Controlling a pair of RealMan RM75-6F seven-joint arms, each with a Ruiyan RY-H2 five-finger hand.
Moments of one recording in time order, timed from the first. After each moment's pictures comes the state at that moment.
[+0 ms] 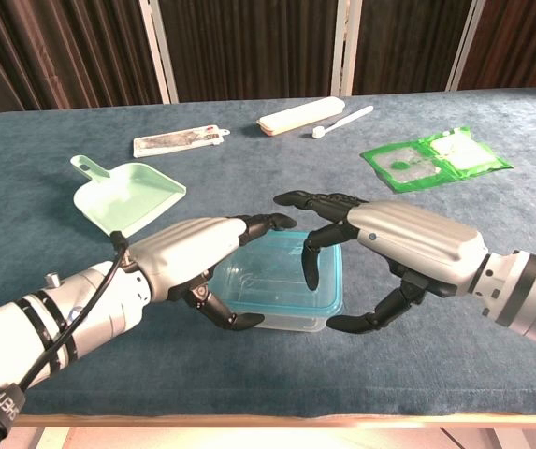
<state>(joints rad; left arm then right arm) -0.71 -1.81 -0.10 -1.43 1.29 0.94 0.25 0.59 -1.74 -0.03 -1.16 -1.80 1.21 0.22</state>
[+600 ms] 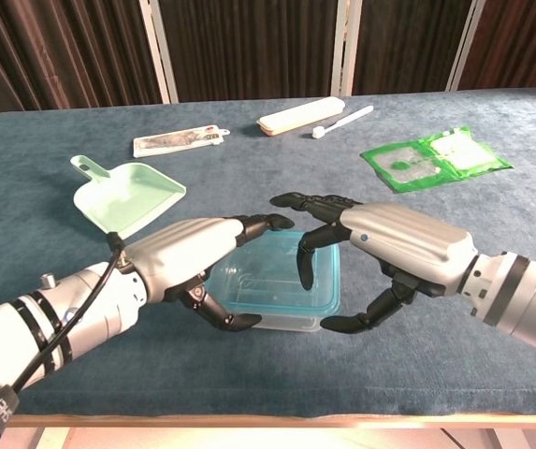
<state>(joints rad) -0.71 -1.80 -0.09 -1.44 1.29 0.94 0.26 0.61 -1.76 -0.03 -1.15 -1.76 1.21 0.21</state>
